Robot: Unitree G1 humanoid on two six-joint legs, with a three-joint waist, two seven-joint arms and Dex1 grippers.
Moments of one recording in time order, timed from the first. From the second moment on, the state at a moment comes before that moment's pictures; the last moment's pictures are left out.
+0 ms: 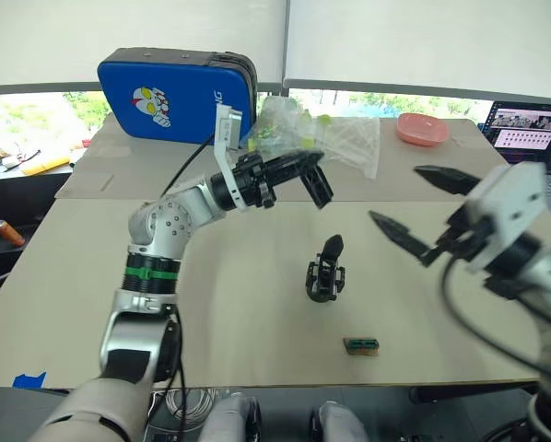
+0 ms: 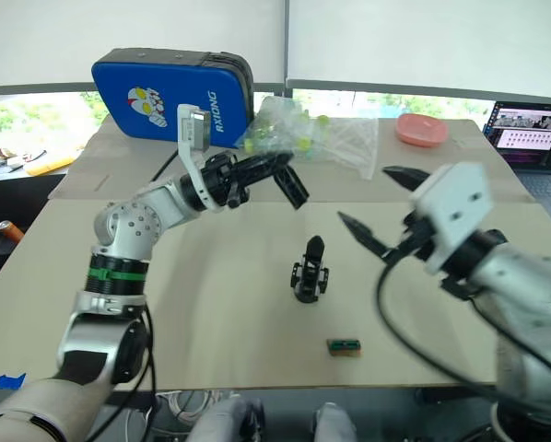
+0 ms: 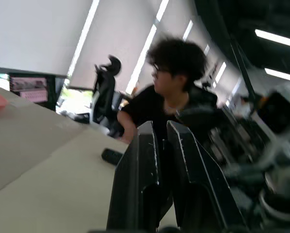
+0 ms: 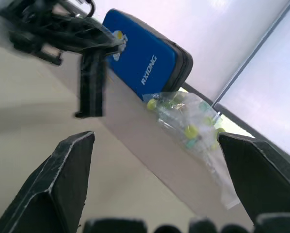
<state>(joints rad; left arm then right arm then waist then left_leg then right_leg) -0.97 0.36 -0.04 0.25 -0.78 0.70 -1.12 -0.36 -0.72 -0.54 -0.77 0.65 1.02 0.74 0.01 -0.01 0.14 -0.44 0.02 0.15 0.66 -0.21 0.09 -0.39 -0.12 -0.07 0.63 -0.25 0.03</state>
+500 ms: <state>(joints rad) -1.07 0.33 -0.21 0.32 -0.65 0.70 -1.44 -0.64 -0.60 -0.41 -0.58 1.29 1.61 0.36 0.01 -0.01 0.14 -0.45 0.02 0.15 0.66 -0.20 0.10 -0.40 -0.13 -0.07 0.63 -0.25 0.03</state>
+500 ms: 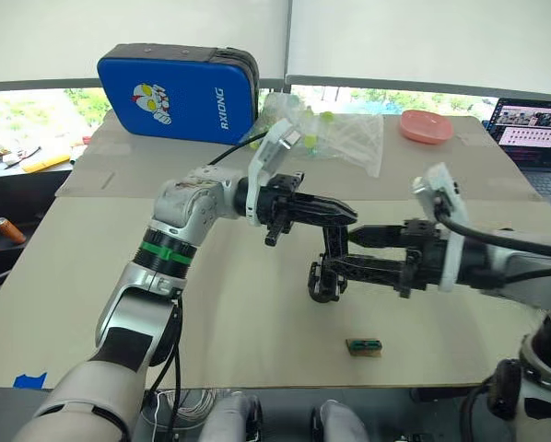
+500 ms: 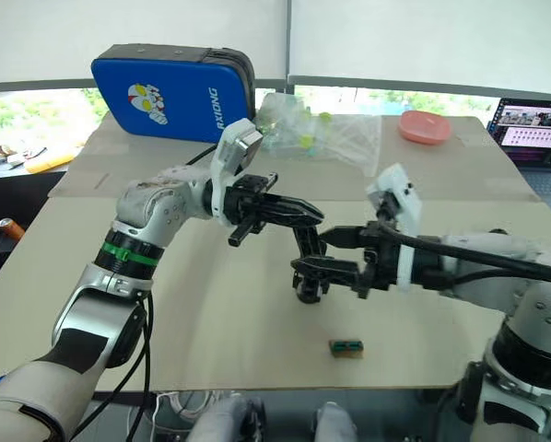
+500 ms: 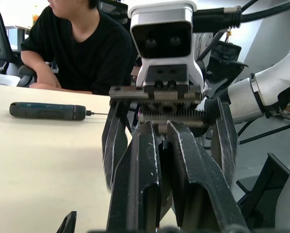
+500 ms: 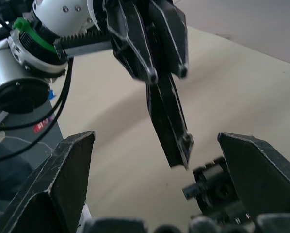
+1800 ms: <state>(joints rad) -1.02 0.43 -0.16 0.28 -0.59 0.63 -1.54 -0.30 -0.97 -0.28 -0.58 1.57 1.06 0.23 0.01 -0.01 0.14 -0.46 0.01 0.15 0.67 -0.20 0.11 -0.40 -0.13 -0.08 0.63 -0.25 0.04</state>
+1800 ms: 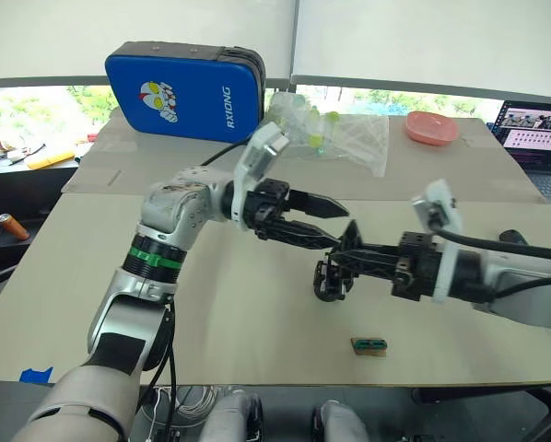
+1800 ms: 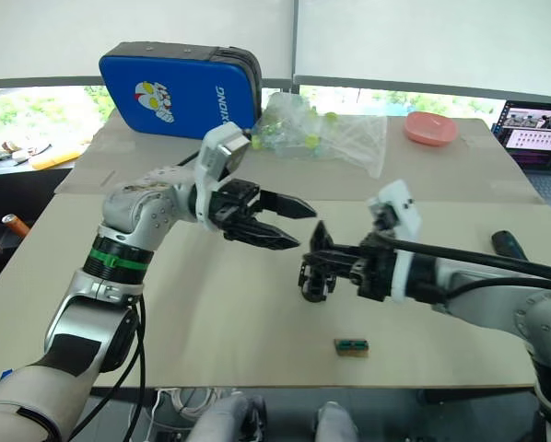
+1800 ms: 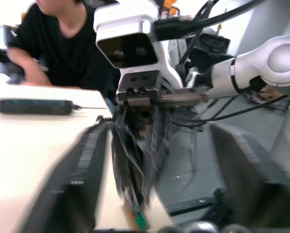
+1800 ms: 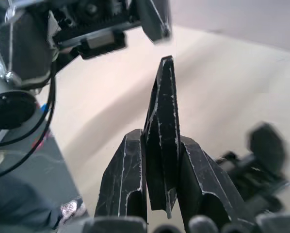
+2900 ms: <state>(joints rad) -0.83 0.16 -0.28 0.84 -0.06 -0.19 -1.34 0.14 -0.71 -0.33 -0.58 0.73 0.30 1.02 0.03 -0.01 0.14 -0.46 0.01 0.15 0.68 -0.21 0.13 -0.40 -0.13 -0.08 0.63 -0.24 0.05</state>
